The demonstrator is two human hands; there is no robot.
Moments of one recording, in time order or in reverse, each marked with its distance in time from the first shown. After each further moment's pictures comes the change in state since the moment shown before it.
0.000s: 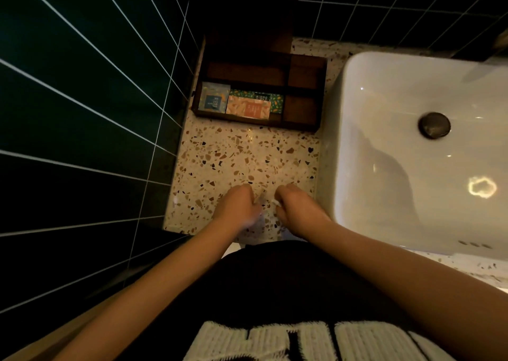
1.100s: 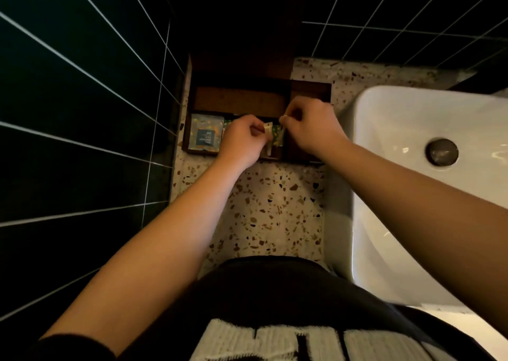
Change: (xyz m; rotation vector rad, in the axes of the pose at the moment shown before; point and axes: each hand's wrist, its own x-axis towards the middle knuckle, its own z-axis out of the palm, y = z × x) left_hand 0.139 0.070 -0.136 -0.499 0.239 0.166; right_hand 0.161 -0.013 -0.167 0.211 0.378 0.171
